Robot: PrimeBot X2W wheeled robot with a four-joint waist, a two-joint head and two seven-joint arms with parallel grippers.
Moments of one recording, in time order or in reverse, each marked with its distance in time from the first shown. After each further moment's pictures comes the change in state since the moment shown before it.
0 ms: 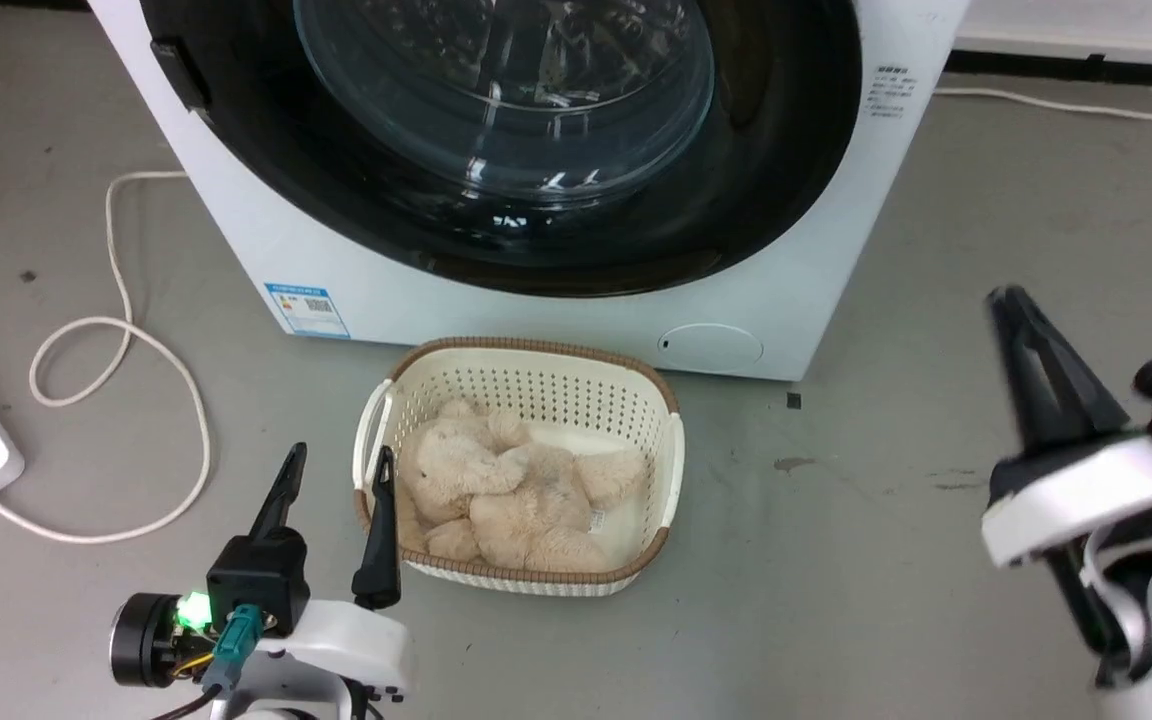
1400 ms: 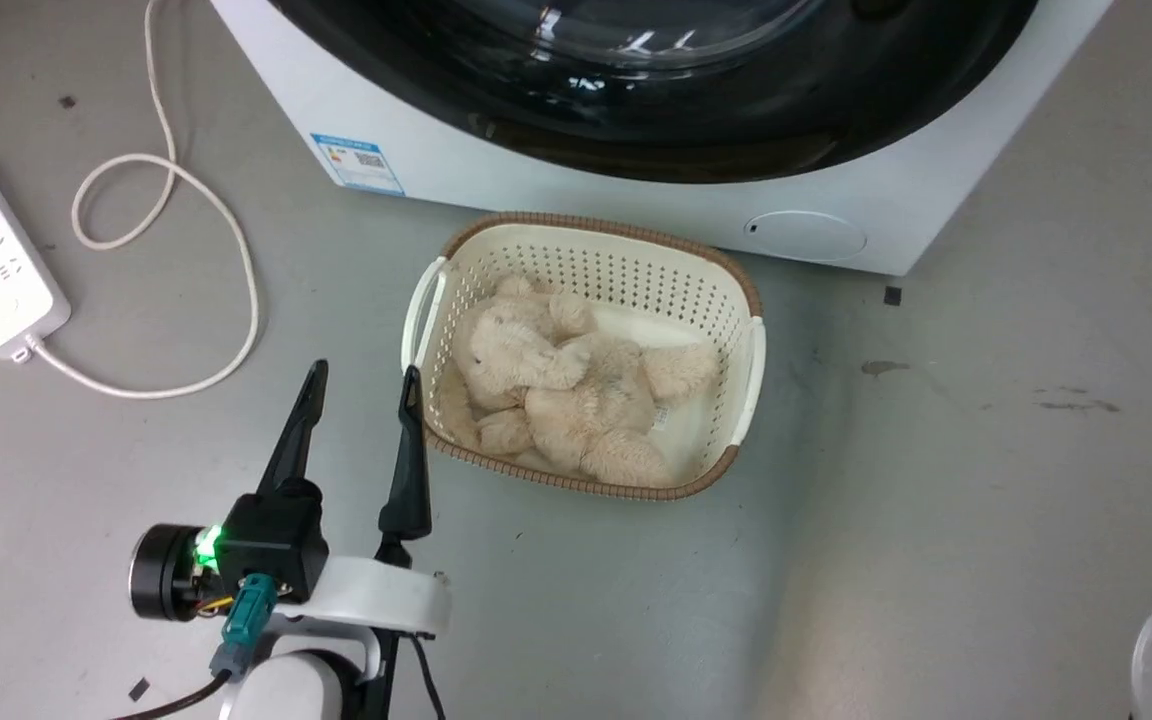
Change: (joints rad) left arm -0.090 0.000 -0.068 -0.031 -0.035 0.043 -0.087; right arm -0.796 0.039 -0.374 0.602 0.416 0.000 0.457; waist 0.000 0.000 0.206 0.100
